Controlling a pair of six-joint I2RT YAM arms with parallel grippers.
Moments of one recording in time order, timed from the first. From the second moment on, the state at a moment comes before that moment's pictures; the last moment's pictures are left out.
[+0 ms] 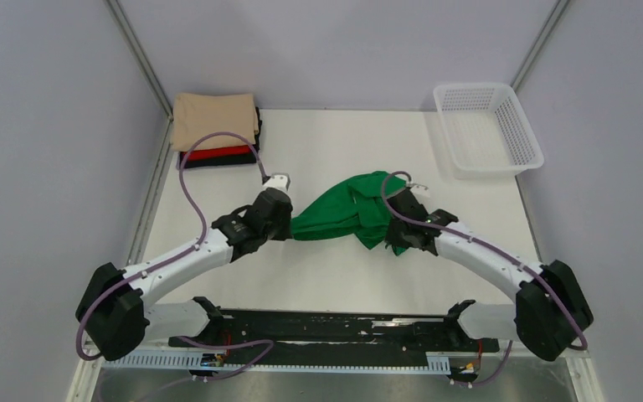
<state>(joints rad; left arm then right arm) -0.78 1.20 0.74 -0.37 -0.27 -0.55 0.68 1.33 0.77 -0.54 0.26 0.83</state>
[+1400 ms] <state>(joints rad) -0.46 0.78 1.69 -0.38 -0.16 -0.13 0.16 0.74 1.80 -0.44 -0.19 0.29</state>
